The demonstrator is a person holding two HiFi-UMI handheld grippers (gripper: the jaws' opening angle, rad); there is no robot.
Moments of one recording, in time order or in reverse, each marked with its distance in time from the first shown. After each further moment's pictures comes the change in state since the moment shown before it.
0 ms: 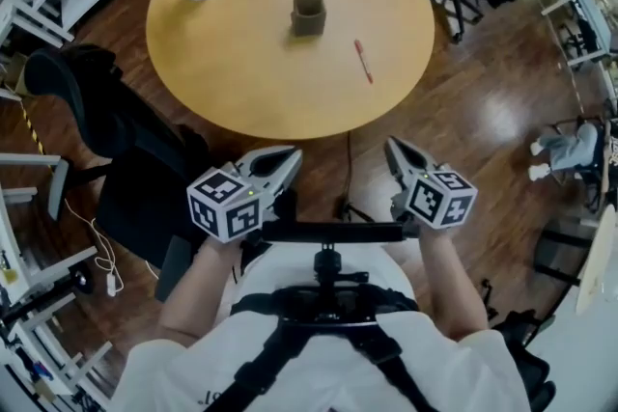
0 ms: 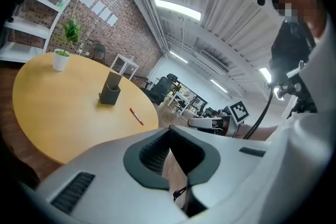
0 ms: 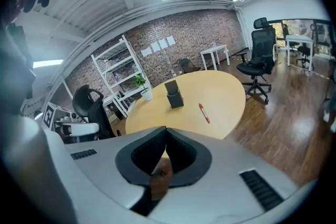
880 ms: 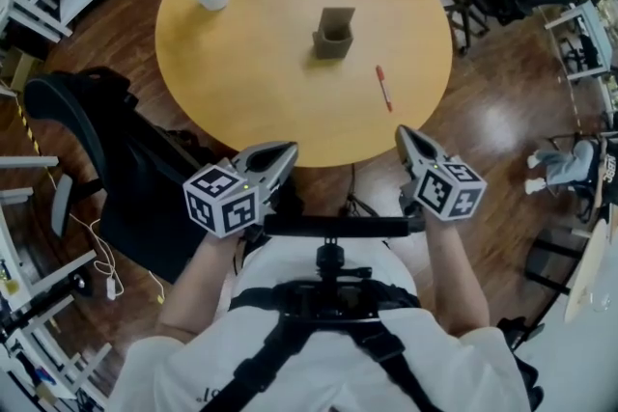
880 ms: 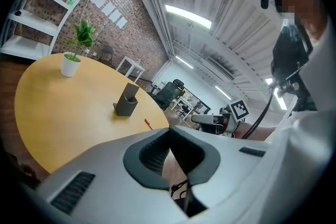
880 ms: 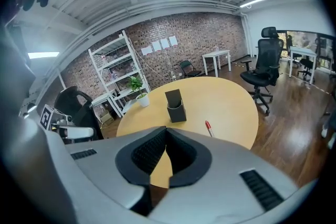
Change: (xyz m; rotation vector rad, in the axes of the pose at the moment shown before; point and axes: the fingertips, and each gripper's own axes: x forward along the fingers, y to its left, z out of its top) left arm -0.014 0.092 0.059 -0.060 -0.038 0.013; right arm 0.078 0.015 0.080 -0.061 -0.004 -0.055
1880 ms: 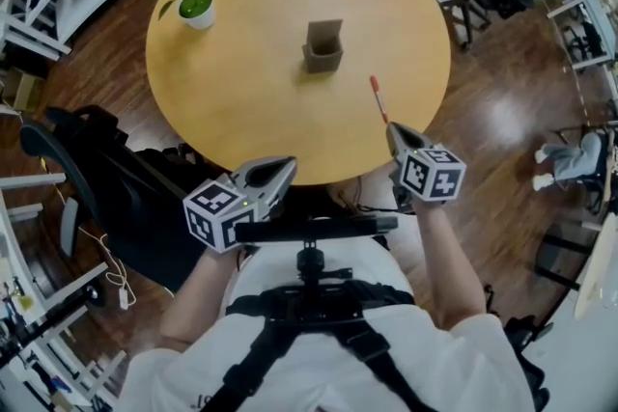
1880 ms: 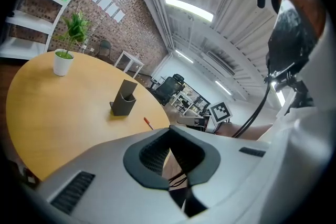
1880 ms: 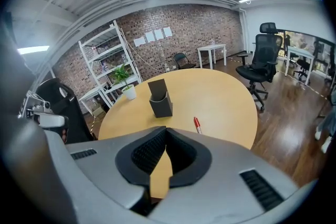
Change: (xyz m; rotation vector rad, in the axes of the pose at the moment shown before) left arm 0.029 0.000 0.008 0.006 0.075 0.007; right arm 0.062 -0.062 -0.008 -0.006 0.078 -0.066
